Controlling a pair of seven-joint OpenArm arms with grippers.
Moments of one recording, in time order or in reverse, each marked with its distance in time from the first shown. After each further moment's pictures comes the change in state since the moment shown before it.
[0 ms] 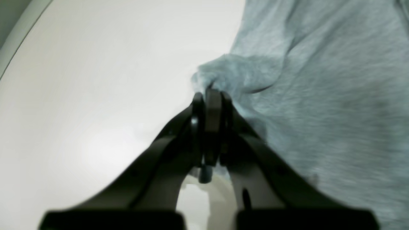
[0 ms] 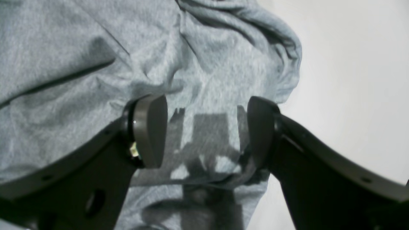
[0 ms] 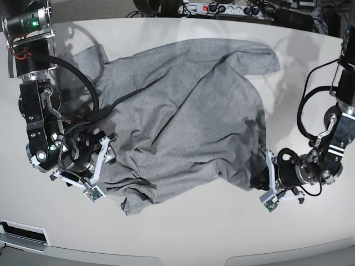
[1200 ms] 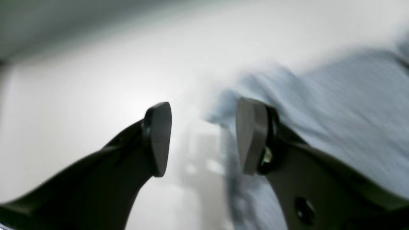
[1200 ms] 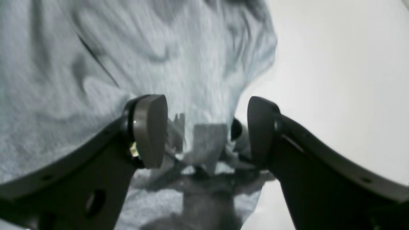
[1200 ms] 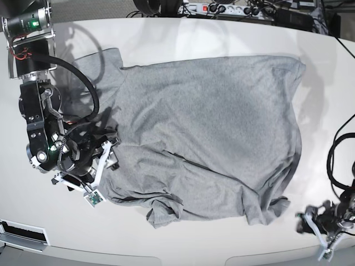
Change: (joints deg) left arm -20.8 -1.9 1.0 -19.6 -17.3 7.7 10.3; right arm 0.3 -0.4 0.0 0.0 -0.2 -0.4 4.2
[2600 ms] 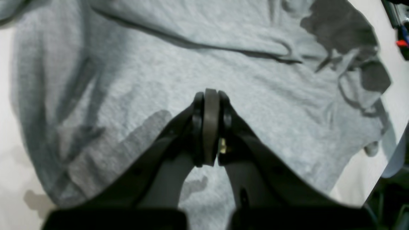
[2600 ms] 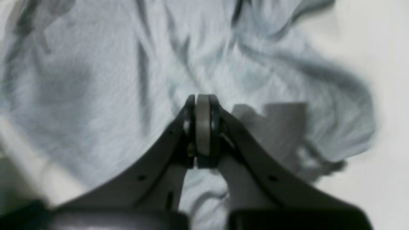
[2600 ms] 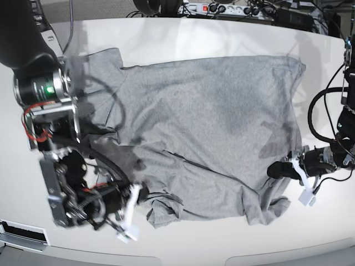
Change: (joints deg) left arm 18.4 2.0 -12.3 0.4 -23.3 -19.3 10.8; right arm 22.1 -8.5 0.0 -31.1 21.3 16.1 -14.7
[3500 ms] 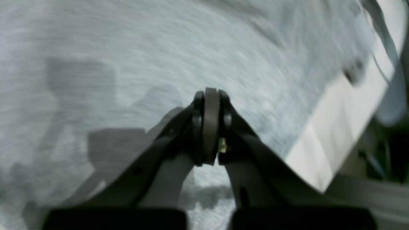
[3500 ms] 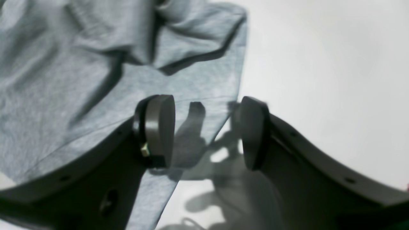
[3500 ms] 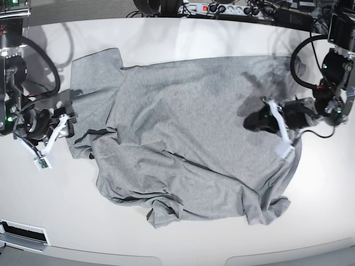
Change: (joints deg) left arm 26.8 0.2 -8.4 30.4 3.8 4.9 -0.1; right arm -33.4 17.4 13.6 26.5 -10.1 -16.3 13.4
